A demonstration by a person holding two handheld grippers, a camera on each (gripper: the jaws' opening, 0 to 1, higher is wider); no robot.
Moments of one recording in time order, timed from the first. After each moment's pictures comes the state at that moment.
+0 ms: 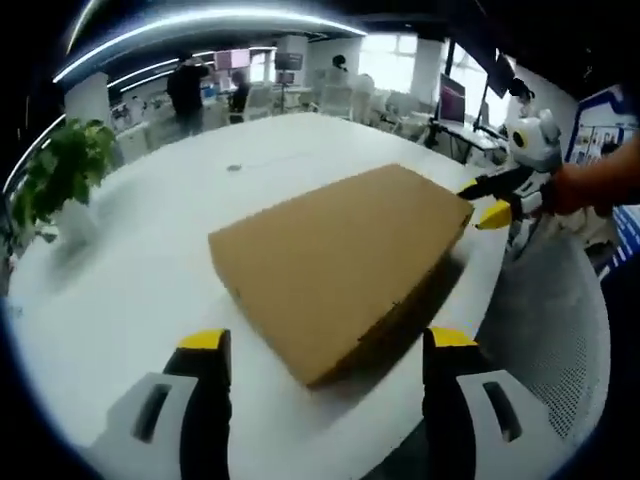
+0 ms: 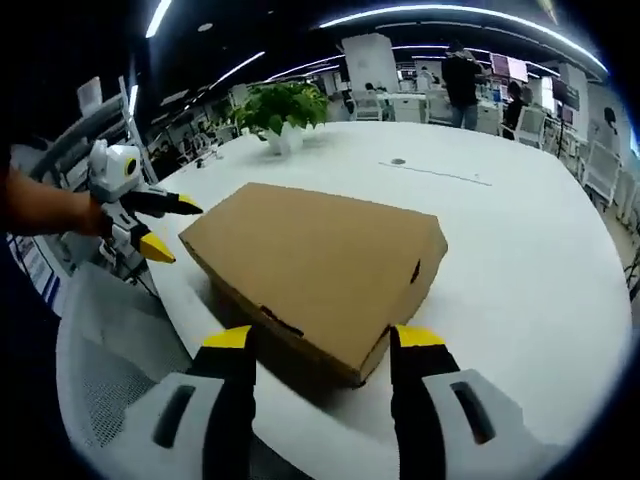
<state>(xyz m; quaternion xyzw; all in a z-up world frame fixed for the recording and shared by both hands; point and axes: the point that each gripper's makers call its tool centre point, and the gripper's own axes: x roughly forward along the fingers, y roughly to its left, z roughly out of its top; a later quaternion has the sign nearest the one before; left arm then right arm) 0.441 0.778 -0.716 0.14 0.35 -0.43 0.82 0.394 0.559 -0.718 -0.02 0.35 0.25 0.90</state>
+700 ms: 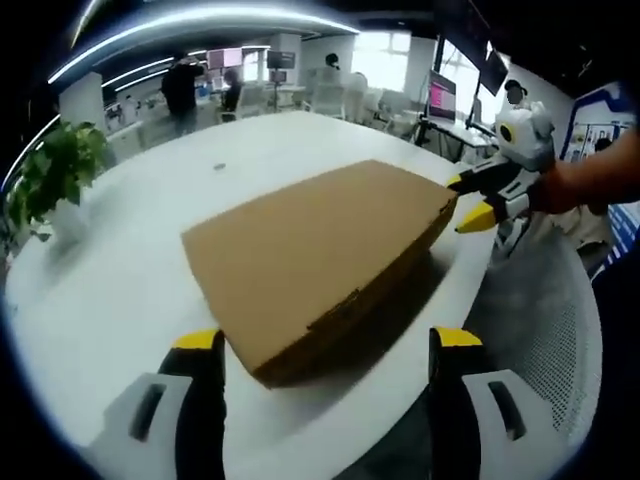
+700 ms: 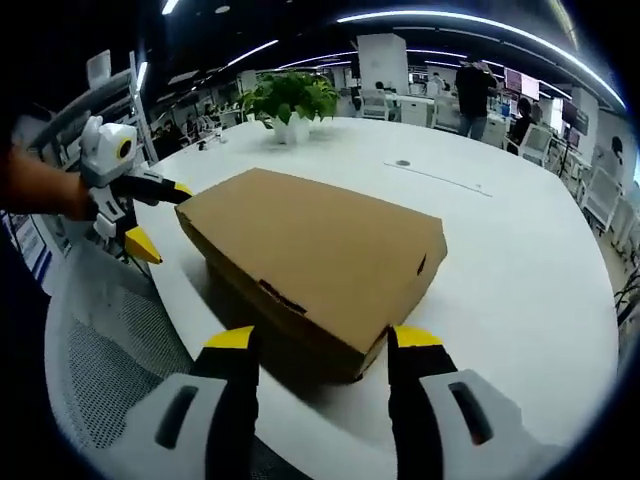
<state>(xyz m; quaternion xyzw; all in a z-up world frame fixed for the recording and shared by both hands) 0.429 0.762 -0.700 0.12 0.34 -0.44 0.83 0.395 0.560 -0.703 -0.03 0.33 0.24 0.91</state>
